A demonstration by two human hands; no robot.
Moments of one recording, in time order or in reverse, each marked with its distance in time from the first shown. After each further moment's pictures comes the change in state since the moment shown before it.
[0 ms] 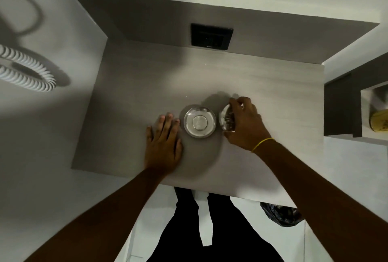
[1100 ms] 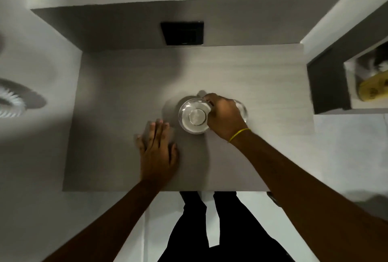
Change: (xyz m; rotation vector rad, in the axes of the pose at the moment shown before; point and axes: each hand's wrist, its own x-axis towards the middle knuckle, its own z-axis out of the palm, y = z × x) left_hand -0.005 0.013 0.000 -0.065 -0.031 -0.003; right_hand 0.002 -0.023 0.000 0.437 0.181 0.072
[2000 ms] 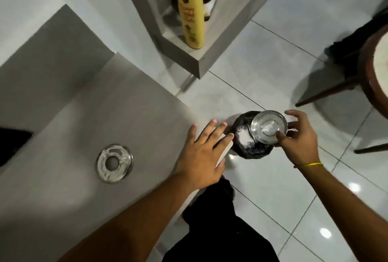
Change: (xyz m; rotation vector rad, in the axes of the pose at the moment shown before) left_hand 0.006 0.329 0.095 0.382 -0.448 1.379; right_hand -0.317 0.325 -0.083 0.491 1.043 0.835
